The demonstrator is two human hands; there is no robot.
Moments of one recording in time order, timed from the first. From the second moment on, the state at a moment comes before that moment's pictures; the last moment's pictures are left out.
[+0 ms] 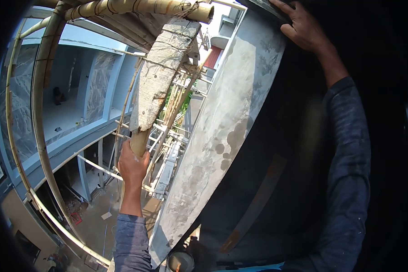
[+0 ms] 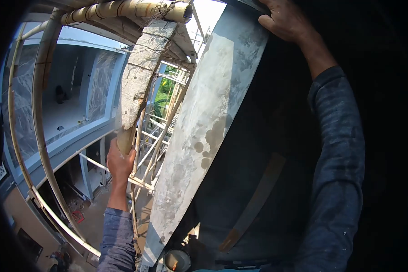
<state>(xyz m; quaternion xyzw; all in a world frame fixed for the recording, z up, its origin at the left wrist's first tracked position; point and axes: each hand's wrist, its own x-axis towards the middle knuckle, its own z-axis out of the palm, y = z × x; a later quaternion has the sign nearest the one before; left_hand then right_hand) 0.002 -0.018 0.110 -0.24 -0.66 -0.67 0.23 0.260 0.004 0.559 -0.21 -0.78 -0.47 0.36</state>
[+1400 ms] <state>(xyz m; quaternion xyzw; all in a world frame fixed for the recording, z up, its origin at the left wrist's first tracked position) -0.005 -0.023 0.100 -0.29 -0.59 -0.73 0.18 0.265 0.033 0.586 -0.03 -0.78 -0.56 0.29</state>
